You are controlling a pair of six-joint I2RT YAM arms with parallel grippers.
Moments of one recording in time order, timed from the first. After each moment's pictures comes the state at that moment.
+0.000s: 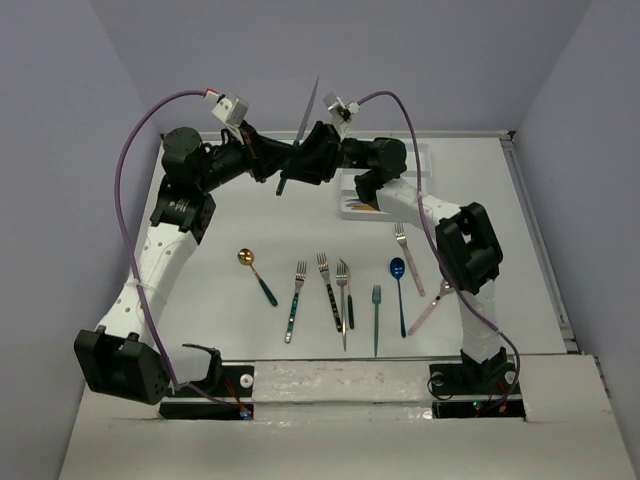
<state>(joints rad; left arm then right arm) -0.23 1.24 1.24 0.08 0.73 -0.34 0.59 2.11 1.69 1.29 -1.08 0.96</state>
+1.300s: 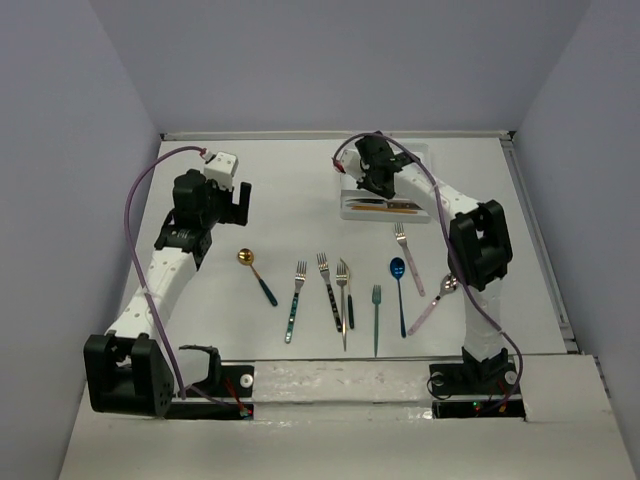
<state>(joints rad) -0.12 1.17 0.87 -0.13 0.08 0.16 0.49 2.10 1.83 -0.70 0.32 -0.72</state>
